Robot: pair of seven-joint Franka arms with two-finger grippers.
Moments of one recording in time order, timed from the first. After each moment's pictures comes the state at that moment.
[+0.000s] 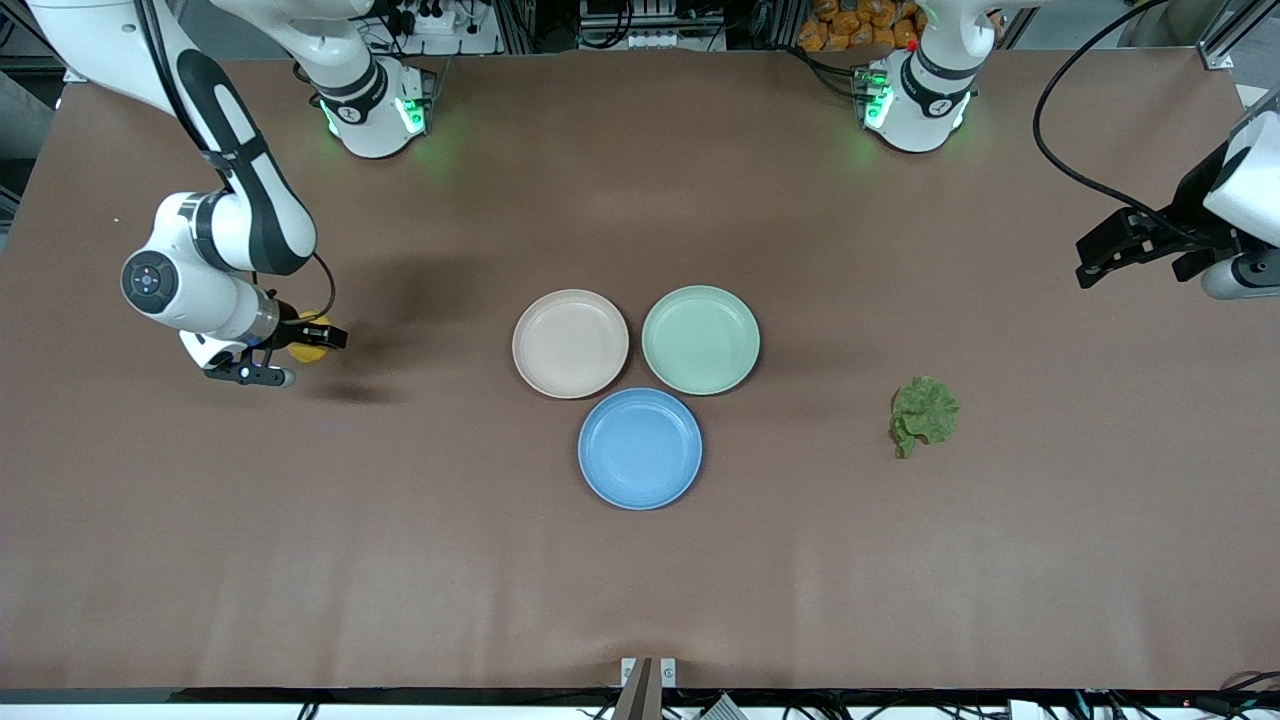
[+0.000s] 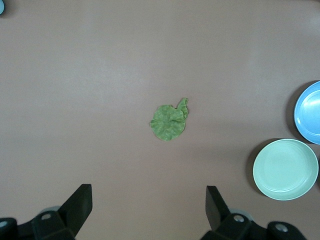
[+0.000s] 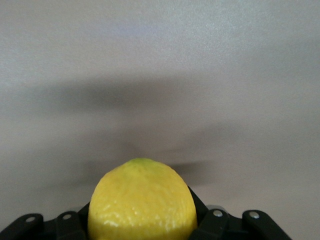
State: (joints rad) left arm 0.03 0.06 -0.15 -1.45 0.04 1.56 -0.18; right arm -0.06 0.26 0.01 -2.33 0.03 2.42 0.05
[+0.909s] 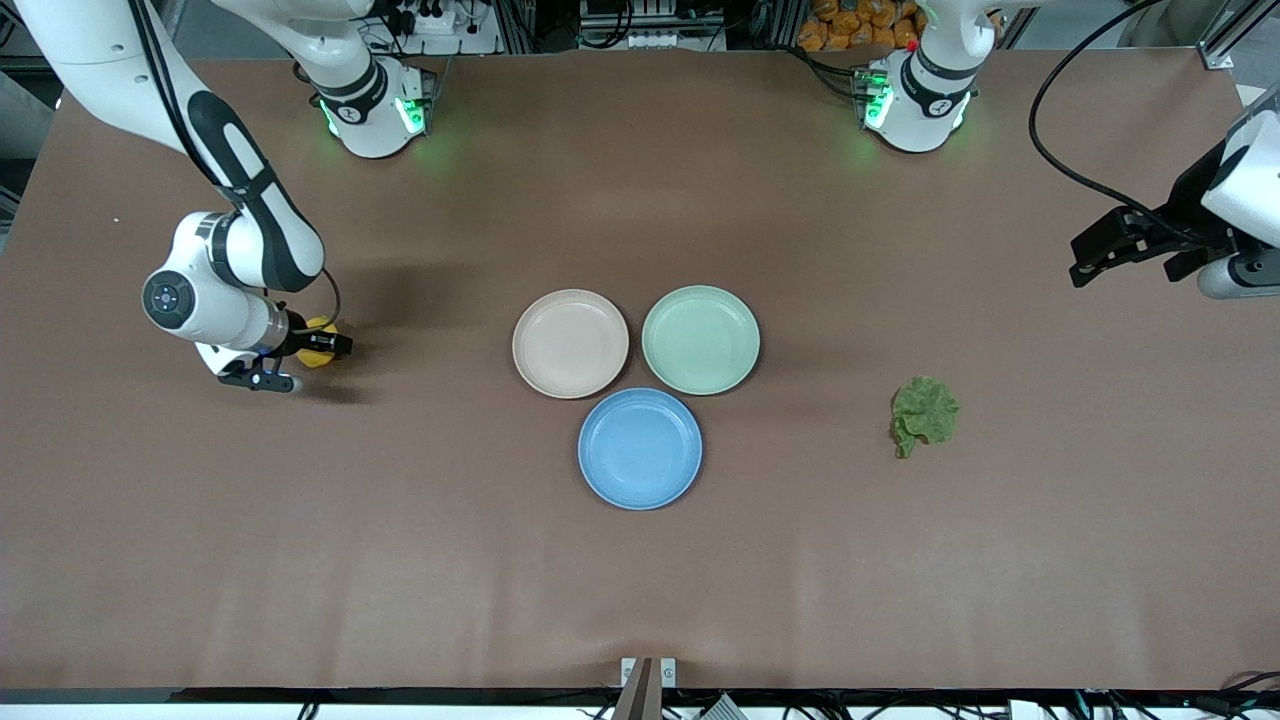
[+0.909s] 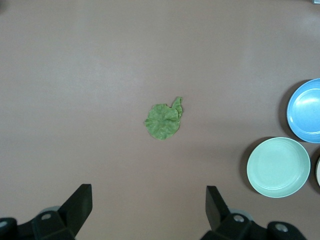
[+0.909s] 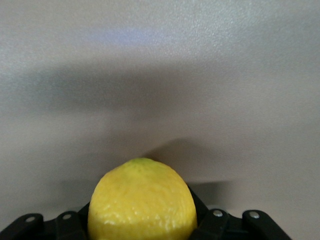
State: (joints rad) left arm 0.03 0.06 -0.15 -1.46 0.02 1.56 -0.18; right arm -0.09 0.37 0.01 -2.33 0.03 2.51 0.04
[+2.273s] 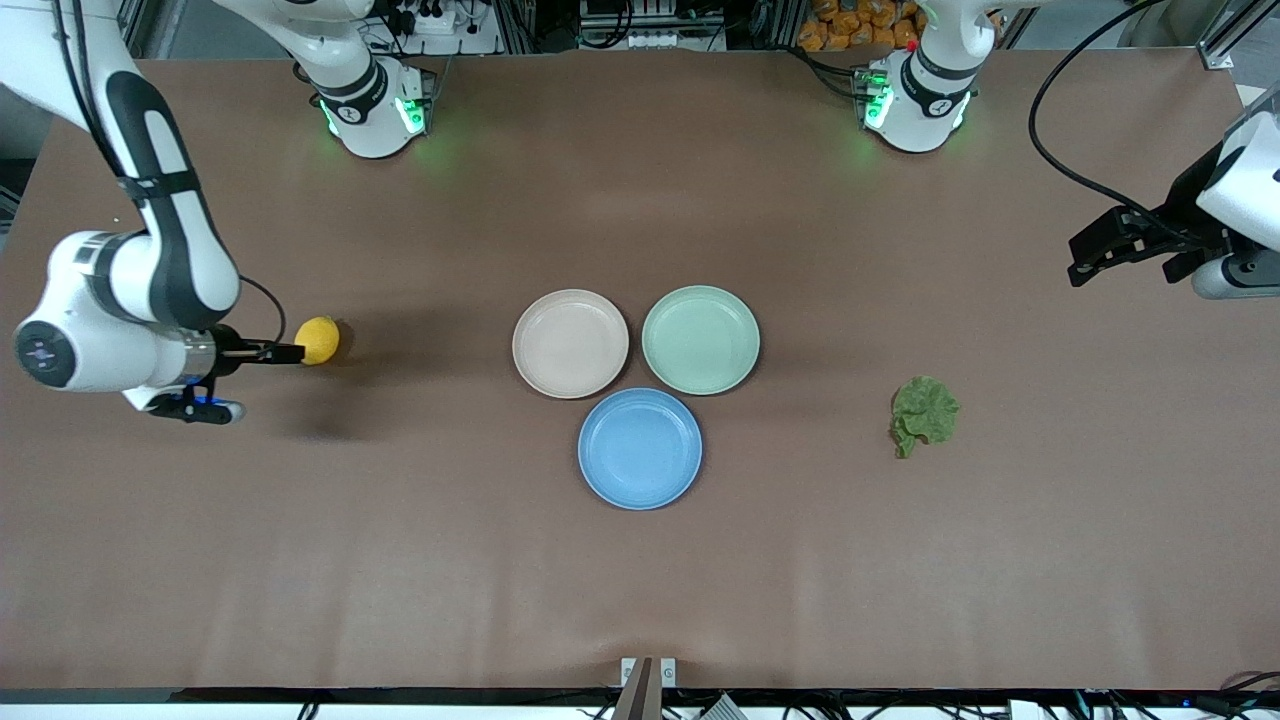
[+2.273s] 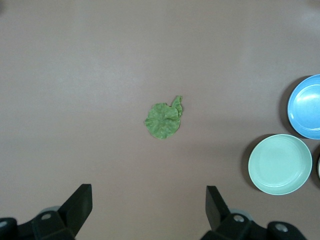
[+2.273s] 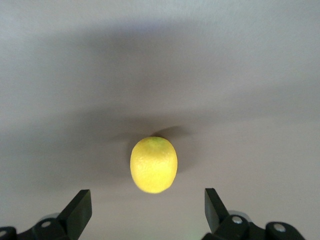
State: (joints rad) left arm 0.03 0.06 -0.15 -1.46 0.02 1.56 -0.16; right arm -0.13 0.37 0.01 -1.90 0.04 1.89 0.00
